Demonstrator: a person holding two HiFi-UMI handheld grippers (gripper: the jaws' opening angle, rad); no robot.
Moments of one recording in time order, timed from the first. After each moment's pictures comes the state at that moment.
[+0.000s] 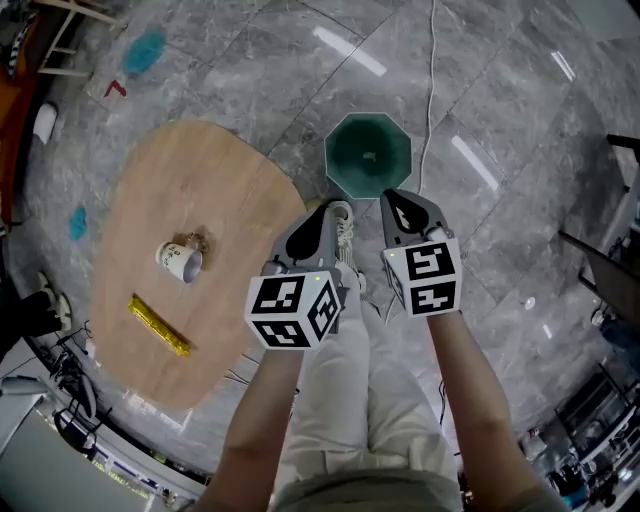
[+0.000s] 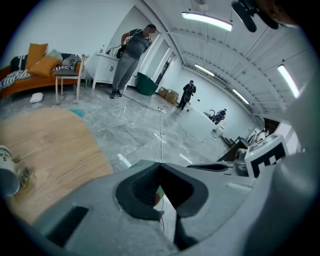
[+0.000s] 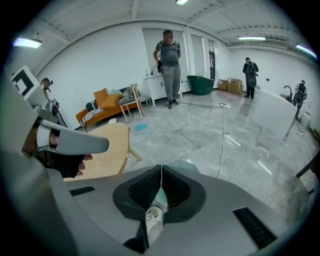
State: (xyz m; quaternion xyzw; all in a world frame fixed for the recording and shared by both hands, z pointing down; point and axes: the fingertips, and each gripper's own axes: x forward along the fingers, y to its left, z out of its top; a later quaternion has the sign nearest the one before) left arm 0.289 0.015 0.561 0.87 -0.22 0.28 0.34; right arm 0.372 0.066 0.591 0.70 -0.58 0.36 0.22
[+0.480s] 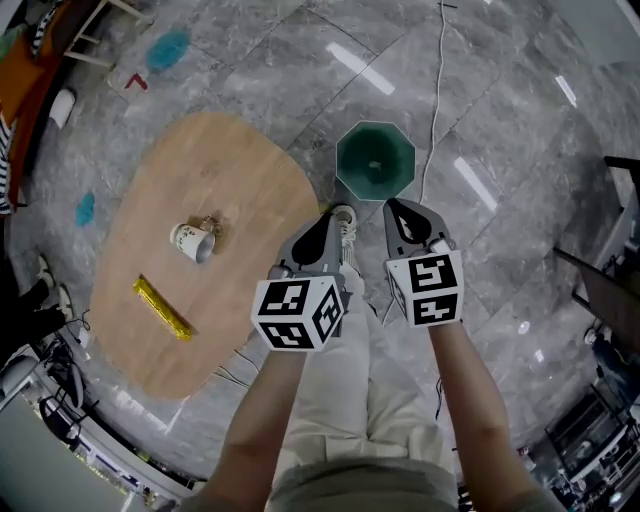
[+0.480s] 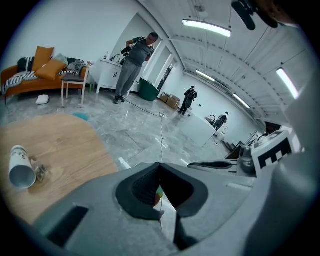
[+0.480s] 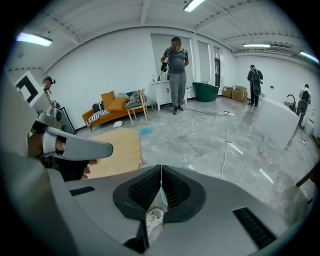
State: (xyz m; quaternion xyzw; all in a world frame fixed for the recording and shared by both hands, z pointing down) left arm 0.263 0.028 0.521 0.88 -0.24 0.26 0.33; right arm 0.347 0.072 0.537 0.69 -0.60 0.33 0.22
